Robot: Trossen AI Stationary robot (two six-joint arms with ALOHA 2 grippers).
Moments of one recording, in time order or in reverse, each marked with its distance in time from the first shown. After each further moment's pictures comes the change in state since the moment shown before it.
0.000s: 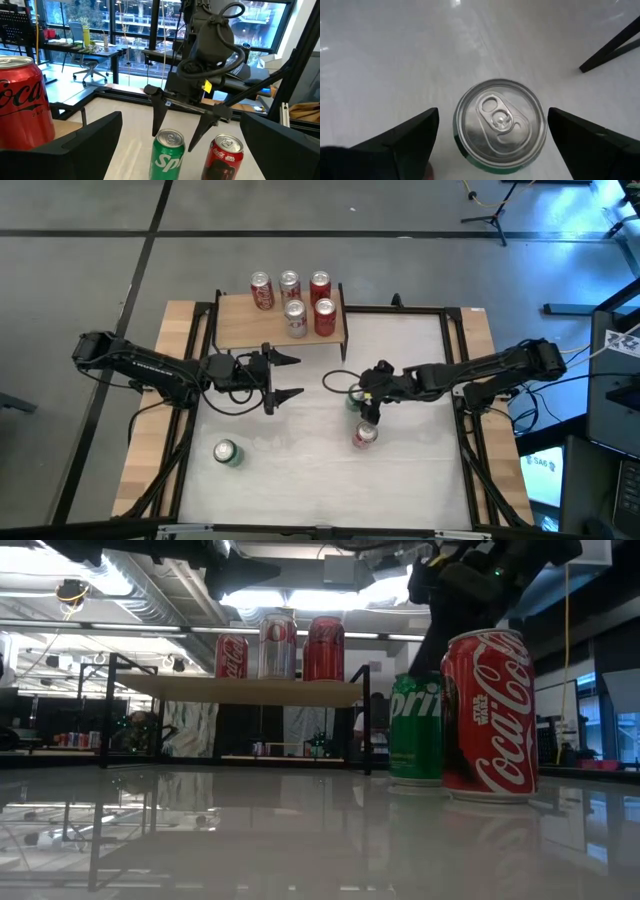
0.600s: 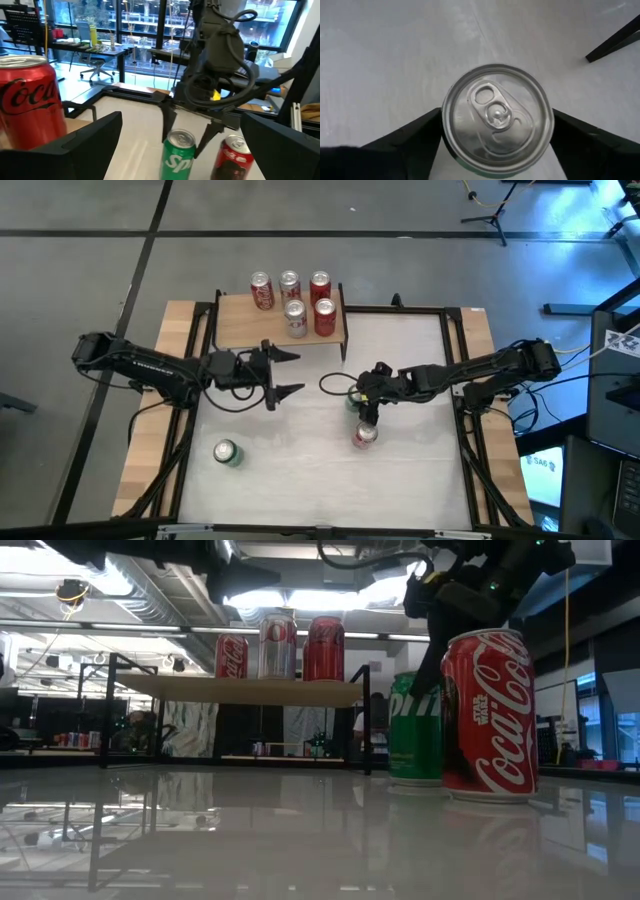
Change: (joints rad) left arm 0.030 0.000 0.000 -0.009 0.001 0.006; right arm 0.000 0.053 0.000 -0.002 -0.016 -0.006
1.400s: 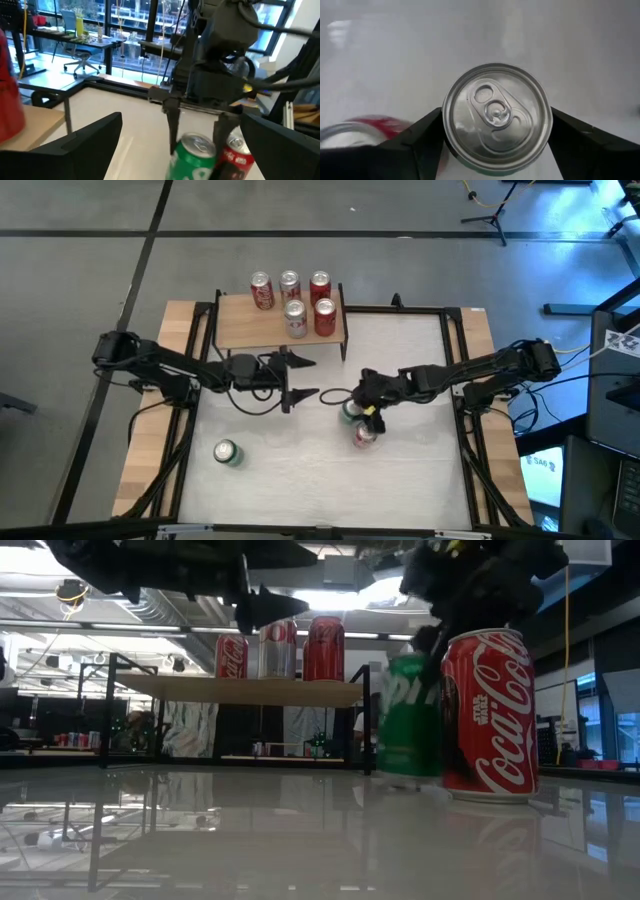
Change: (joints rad) left arm 0.055 0.245 0.000 0.242 0.114 -0.068; right arm -0.008 0.000 0.000 0.086 -0.207 -0.344
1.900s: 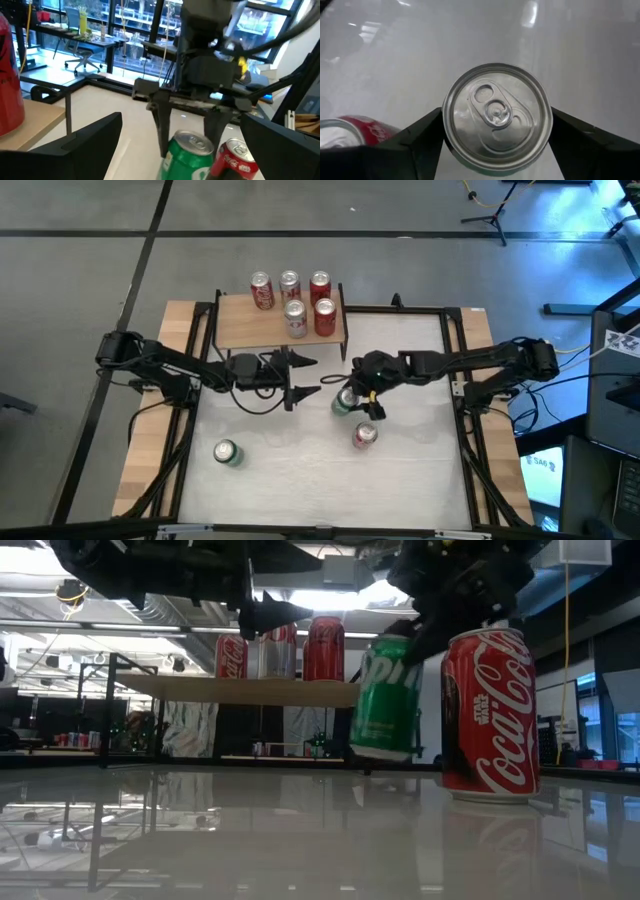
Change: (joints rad) left arm 0.013 0.037 0.000 0.049 -0.004 -0.044; right arm -0.140 0.000 0.024 0.065 -0.237 -0.278
